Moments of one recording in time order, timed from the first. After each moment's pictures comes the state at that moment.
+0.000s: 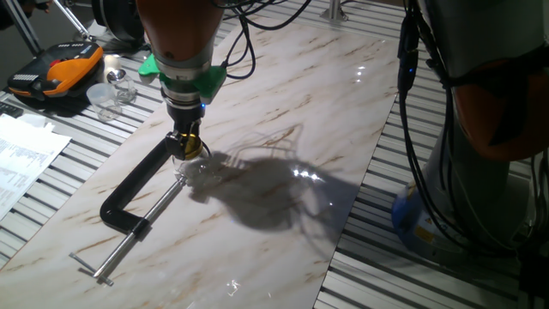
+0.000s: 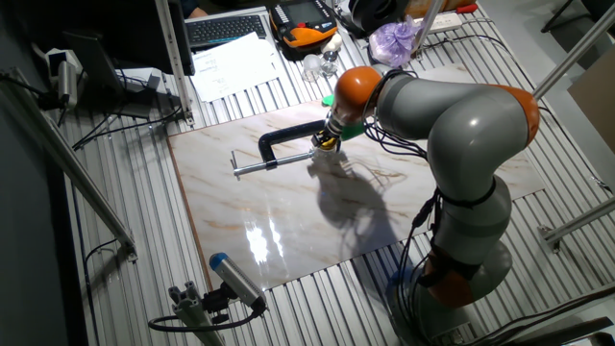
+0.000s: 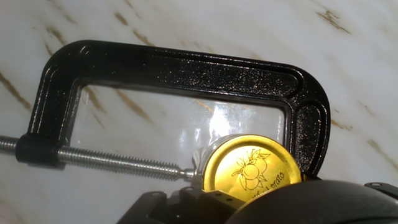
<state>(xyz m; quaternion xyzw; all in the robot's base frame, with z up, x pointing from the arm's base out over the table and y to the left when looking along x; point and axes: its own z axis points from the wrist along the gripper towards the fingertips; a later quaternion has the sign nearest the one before) 0.562 0.113 0.095 -0.08 0.99 0.00 0.10</state>
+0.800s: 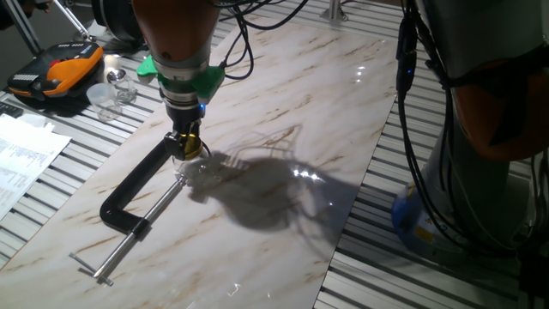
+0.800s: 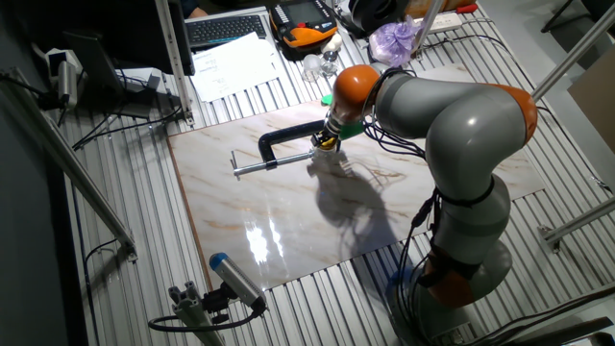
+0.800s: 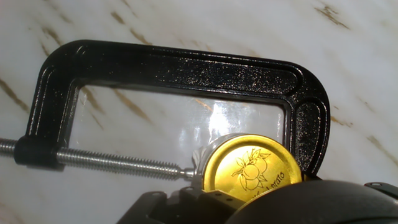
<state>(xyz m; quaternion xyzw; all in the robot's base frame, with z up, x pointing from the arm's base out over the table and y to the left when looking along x) 0.562 0.113 0.094 -0.07 0.99 0.00 0.09</state>
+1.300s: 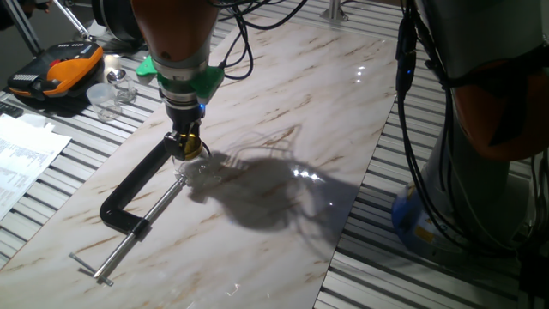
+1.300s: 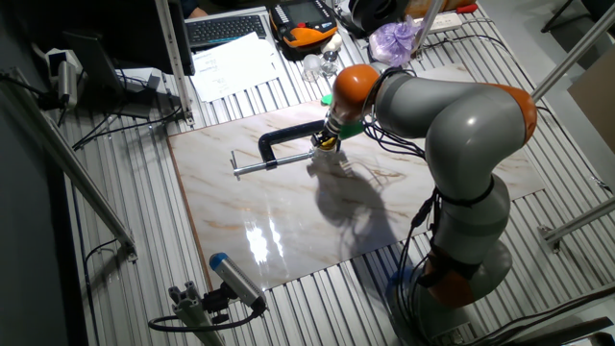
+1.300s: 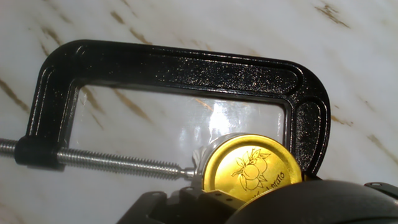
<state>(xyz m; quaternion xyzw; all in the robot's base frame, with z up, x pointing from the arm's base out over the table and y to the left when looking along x) 0.561 0.114 0.094 -0.07 0.99 0.00 0.09</state>
